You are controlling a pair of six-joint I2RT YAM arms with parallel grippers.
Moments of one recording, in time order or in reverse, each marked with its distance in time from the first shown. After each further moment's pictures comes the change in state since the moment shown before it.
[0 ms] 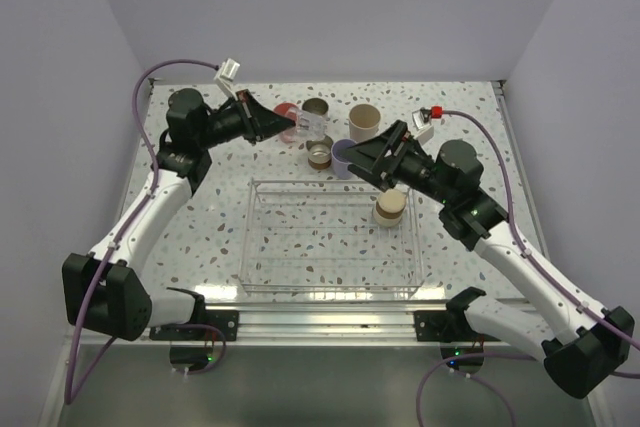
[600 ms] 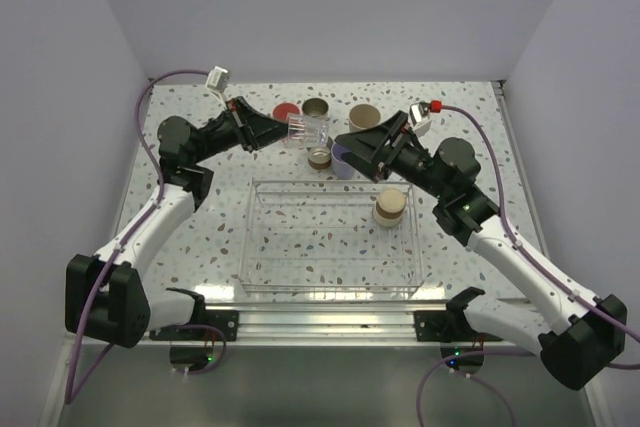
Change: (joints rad) left arm 0.000 -0.039 -0.201 0.621 0.145 -0.434; right arm 0.000 0.043 -0.009 0.185 0.005 0.107
